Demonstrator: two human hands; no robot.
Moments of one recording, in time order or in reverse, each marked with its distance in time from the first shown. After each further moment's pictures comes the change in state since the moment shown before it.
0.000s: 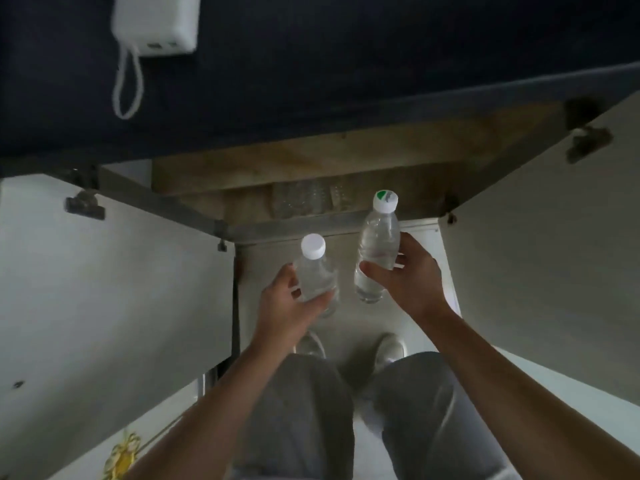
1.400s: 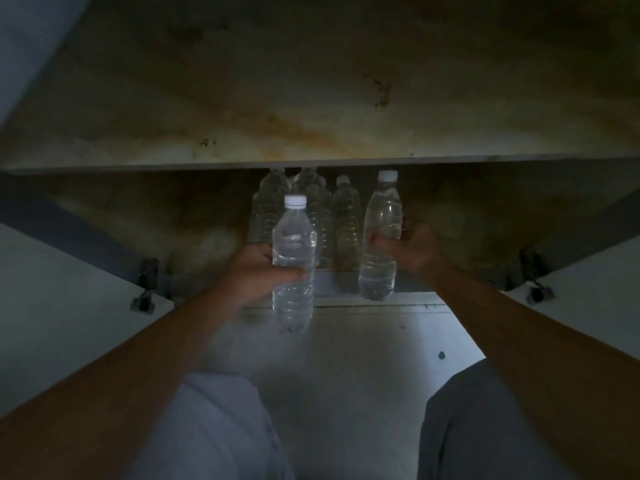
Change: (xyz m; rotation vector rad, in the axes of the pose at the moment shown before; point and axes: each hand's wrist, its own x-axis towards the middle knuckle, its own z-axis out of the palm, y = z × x) left_hand 0.311 -0.110 0.048 0.052 -0.070 0.048; right_hand 0.335 0.136 0.125 0.026 -0.043 -0.134
